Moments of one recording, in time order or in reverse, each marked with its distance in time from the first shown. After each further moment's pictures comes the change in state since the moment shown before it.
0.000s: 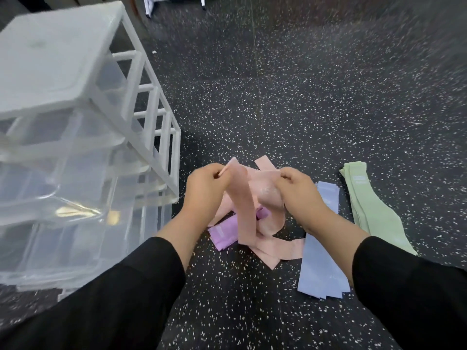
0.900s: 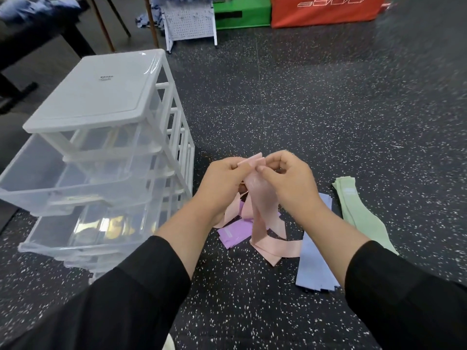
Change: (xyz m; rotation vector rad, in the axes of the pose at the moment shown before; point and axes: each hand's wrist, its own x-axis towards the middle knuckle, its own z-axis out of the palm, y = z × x) left_hand -0.064 0.079 -0.060 -0.614 -0.248 -0.004; right_hand -0.074 -0.089 0.002 0.048 0.085 -0.322
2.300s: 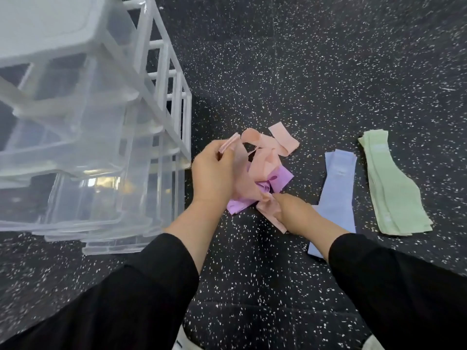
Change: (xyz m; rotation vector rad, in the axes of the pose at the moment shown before) left_hand 0.018 -0.101 -0.007 0.330 0.476 -0.050; right_hand -0.017 0.212 0.046 -0.917 -0.744 0.305
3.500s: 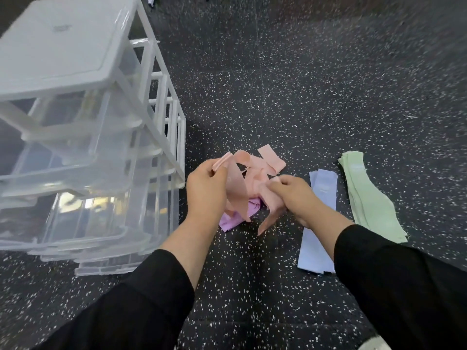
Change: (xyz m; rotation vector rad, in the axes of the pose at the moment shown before) left_hand -0.011 0.022 -0.012 -0.134 -0.011 -0.059; right_hand -0.031 -0.016 -0.079 0.999 0.325 0.059
